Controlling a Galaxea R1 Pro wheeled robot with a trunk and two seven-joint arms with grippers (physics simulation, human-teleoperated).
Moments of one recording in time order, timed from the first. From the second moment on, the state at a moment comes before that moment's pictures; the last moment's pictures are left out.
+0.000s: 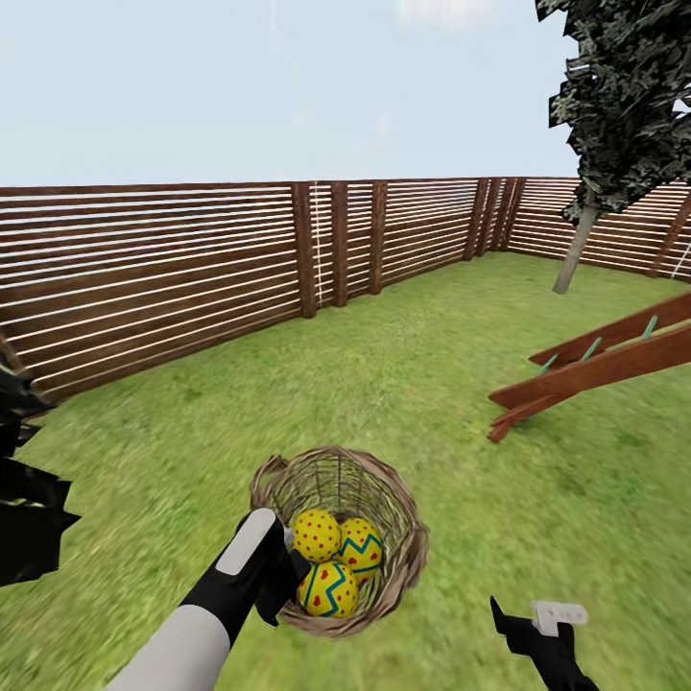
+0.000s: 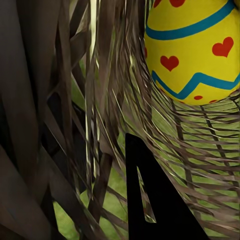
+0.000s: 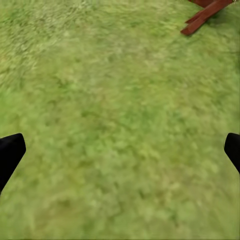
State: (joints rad) left arm -0.61 -0.17 -0.15 -0.76 1.41 0.49 1.16; right arm -0.16 -0.07 -0.25 -0.81 0.05 -0.17 0.12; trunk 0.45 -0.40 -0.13
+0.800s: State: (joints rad) left arm -0.61 -0.17 -0.15 -0.75 1.41 0.48 1.15; right arm -0.16 -0.07 -0.25 -0.81 0.05 -0.17 0.12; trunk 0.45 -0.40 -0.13
